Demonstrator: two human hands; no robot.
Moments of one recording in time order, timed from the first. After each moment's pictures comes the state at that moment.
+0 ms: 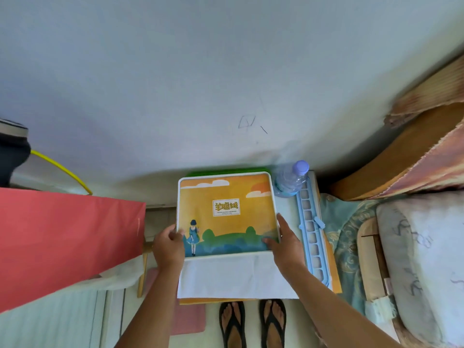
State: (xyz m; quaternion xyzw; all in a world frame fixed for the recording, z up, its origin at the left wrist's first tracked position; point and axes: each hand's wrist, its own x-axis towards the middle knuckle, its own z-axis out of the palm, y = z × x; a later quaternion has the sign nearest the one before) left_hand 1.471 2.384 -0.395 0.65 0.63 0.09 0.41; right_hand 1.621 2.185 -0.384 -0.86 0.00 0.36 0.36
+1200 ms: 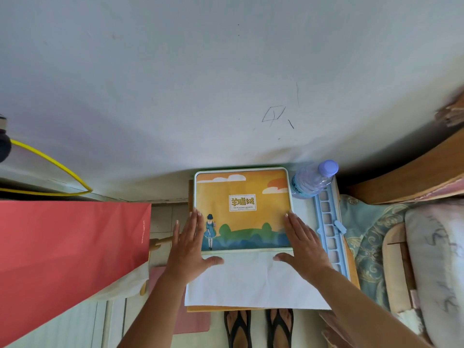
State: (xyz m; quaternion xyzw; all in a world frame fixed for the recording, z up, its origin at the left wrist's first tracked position) left_hand 1.458 2.397 -0.431 0.93 0.27 -0.18 0.19; right_hand 1.641 2.175 -0.416 -0.88 -0.37 0.30 0.03
